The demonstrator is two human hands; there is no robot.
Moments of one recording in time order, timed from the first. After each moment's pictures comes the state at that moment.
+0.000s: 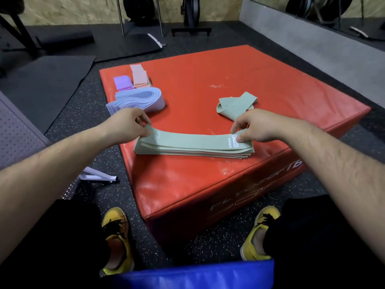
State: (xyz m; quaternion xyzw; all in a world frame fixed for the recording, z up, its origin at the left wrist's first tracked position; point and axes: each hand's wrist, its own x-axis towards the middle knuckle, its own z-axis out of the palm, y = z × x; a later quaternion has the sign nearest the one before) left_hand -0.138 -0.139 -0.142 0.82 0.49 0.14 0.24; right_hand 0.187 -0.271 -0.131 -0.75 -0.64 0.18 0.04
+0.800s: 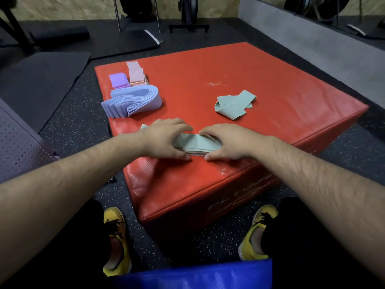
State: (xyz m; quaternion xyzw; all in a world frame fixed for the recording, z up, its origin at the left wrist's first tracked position) left_hand -0.077 -0.166 -0.164 0.96 0.26 -0.03 0.07; right_hand 0.135 -0.263 -0.166 -0.66 -0.74 0.11 0.00
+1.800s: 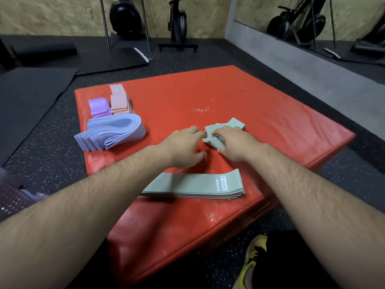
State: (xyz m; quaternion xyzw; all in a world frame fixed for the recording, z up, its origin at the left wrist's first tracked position) left_hand 0.036 -0.124 -0.164 0.96 0.27 0.06 0.06; right_hand 0.221 -0.192 -0.165 -0.78 -0.63 0.07 0.00
